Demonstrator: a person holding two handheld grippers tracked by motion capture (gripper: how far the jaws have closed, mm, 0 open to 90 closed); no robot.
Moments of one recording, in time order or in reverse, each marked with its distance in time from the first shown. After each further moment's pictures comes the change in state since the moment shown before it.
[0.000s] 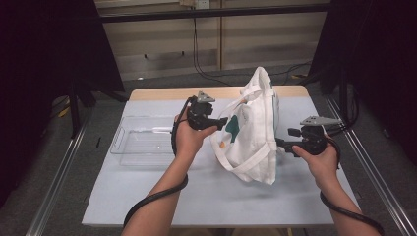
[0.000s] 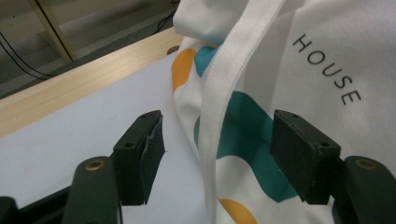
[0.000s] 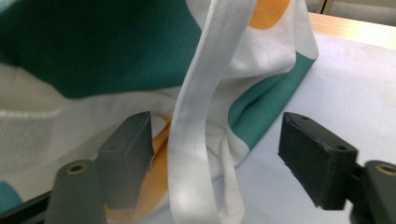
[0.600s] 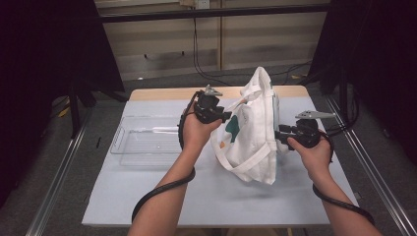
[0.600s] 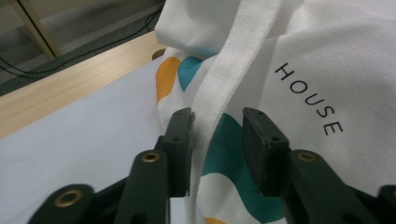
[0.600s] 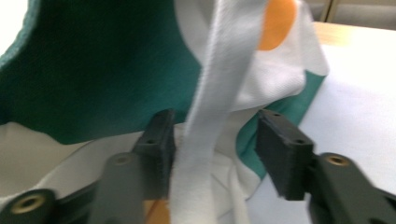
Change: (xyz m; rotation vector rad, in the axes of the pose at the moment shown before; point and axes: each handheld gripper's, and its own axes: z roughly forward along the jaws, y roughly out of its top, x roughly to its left) left arm -0.006 0.019 0.012 0.027 -0.049 -0.013; right arm -0.001 0.012 0.016 -0.025 0.028 0.041
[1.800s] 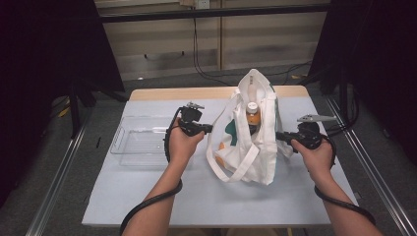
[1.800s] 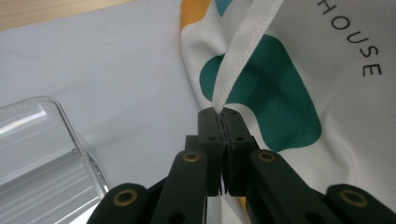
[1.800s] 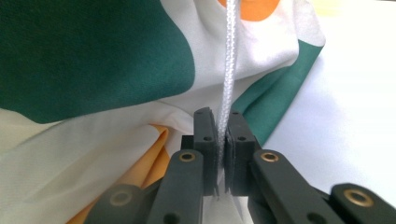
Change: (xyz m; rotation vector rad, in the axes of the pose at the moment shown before) left arm 0.023 -0.054 -0.012 0.107 0.003 -0.172; right arm -0.009 -0.013 0.000 0.052 -0.013 0.032
